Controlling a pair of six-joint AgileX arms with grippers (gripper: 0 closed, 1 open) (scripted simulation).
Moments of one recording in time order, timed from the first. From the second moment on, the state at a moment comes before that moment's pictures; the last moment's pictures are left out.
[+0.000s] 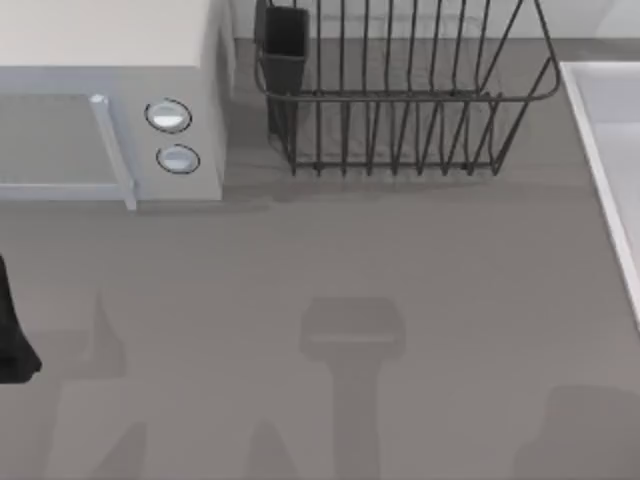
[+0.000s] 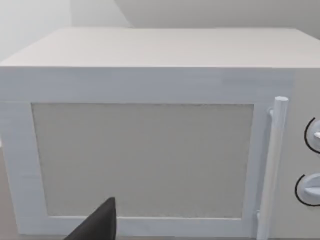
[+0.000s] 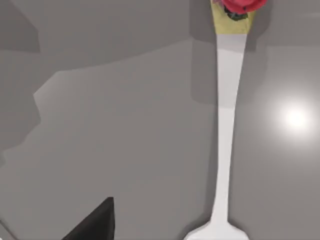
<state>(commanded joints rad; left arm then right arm) 0.00 0.00 0.00 0.00 0.00 0.00 -0.39 1.40 0.88 -1.05 0.00 -1.46</state>
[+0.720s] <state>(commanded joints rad) 0.00 0.00 0.00 0.00 0.00 0.00 -0.39 1.61 0.65 -0.61 -0.01 -1.45</state>
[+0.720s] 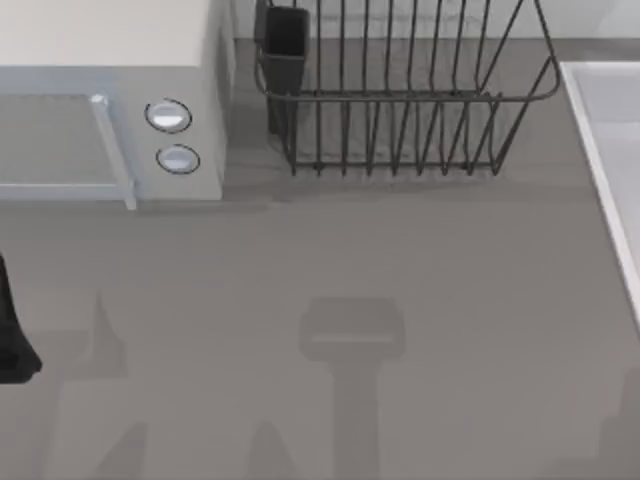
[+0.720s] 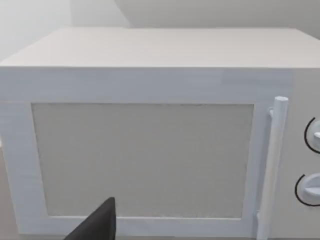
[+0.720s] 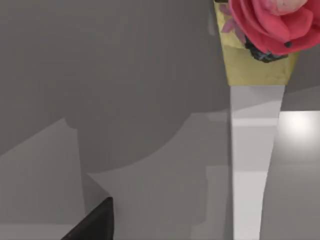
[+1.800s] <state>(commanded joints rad) 0.00 0.00 0.00 0.00 0.00 0.00 -0.39 1.62 0.63 -0.58 -0.01 -1.45</state>
